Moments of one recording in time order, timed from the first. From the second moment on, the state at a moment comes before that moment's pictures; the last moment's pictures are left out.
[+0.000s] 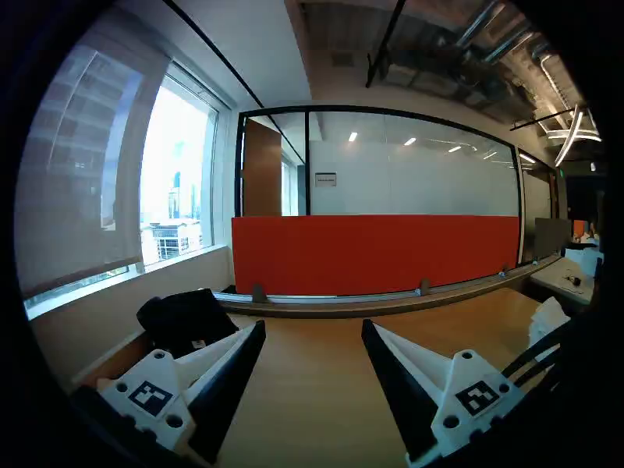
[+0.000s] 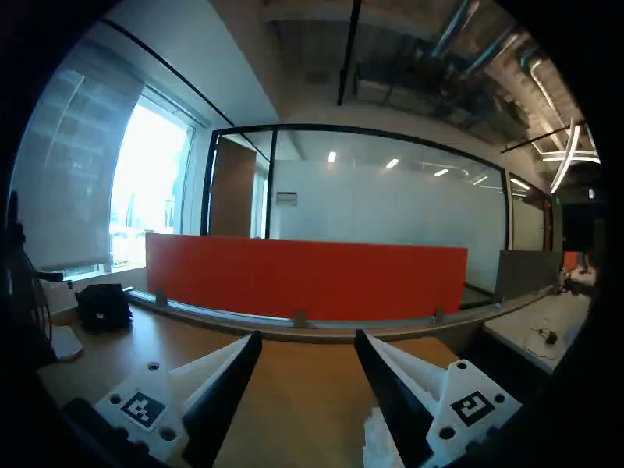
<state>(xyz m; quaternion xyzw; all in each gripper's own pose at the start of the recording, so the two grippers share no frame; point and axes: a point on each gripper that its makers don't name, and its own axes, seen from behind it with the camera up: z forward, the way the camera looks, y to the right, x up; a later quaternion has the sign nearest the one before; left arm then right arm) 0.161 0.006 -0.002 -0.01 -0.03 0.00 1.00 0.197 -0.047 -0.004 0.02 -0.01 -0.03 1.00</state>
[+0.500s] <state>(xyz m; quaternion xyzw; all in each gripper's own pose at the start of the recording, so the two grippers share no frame) 0.111 0.022 0.003 -0.03 -0.02 0.01 1.00 0.178 -0.047 -0.012 0.01 -0.01 -0.02 1.00</state>
